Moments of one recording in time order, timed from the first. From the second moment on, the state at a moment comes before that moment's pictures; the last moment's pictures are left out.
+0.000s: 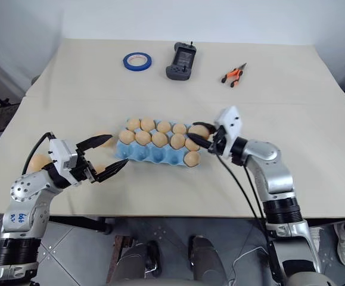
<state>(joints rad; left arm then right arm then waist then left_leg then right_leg) -0.14 0.55 0.21 -0.06 -0.41 0.00 -0.86 -0.53 -0.39 0.07 0.01 0.35 0.35 0.84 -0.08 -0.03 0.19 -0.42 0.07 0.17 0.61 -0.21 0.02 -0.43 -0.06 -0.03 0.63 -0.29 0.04</state>
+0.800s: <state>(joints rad) 0.02 0.62 0.35 -0.10 -0.45 0.03 -0.84 -0.34 -0.50 -0.01 -0.03 0.40 0.11 1.05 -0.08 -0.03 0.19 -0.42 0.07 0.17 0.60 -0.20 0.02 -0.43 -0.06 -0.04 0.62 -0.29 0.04</state>
